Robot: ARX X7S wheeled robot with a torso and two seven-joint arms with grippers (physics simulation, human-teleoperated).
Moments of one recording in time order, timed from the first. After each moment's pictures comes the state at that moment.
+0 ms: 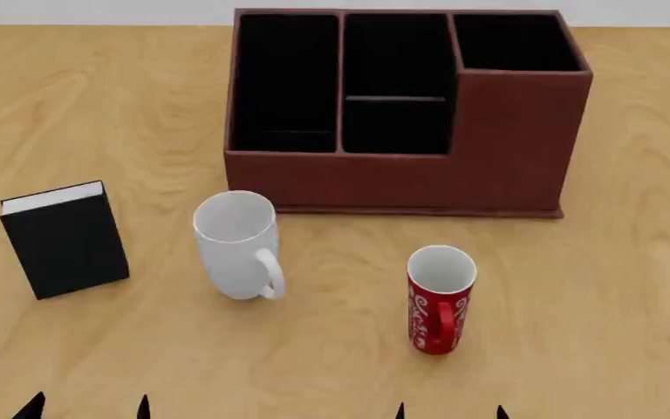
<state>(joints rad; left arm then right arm) 0.00 0.00 0.00 0.00 0.00 0.00 0.00 0.00 0.00 0.00 0.00 0.00 0.00 0.00</state>
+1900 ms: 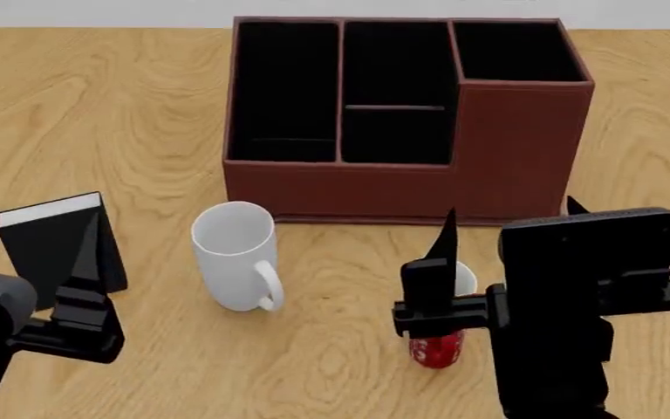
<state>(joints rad) -0.35 -0.20 0.09 0.71 -0.11 -0.82 -0.06 0.49 0.22 -0.06 -0.54 0.08 0.95 0.04</state>
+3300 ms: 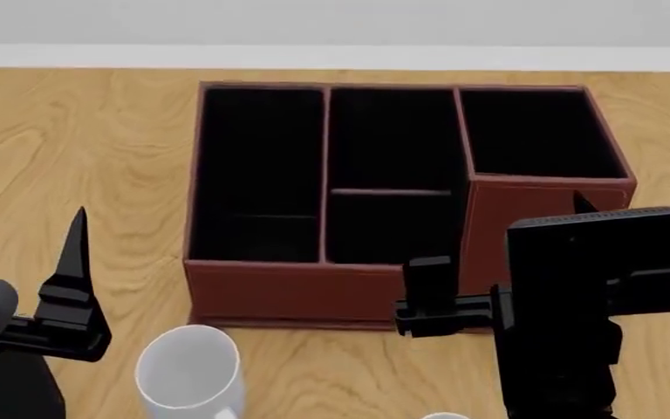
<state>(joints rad) -0.34 -0.23 0.08 0.74 -0.15 -0.81 -0.10 0.49 0.24 -0.06 -0.59 0.12 0.98 0.07</state>
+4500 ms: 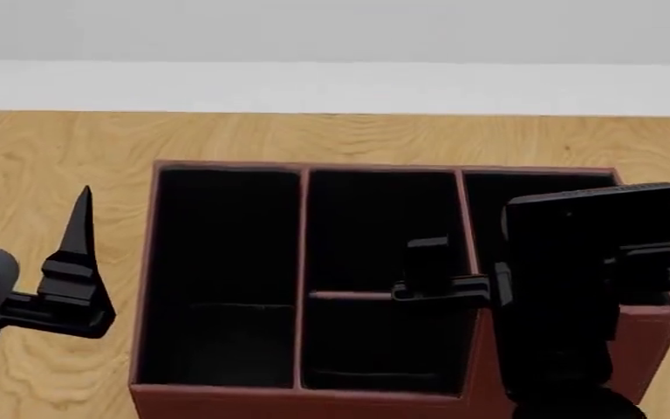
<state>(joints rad) -0.42 -0.25 0.08 0.71 -0.20 -0.86 -0.11 0.55 0.25 -0.07 -0.55 0.15 1.00 0.08</state>
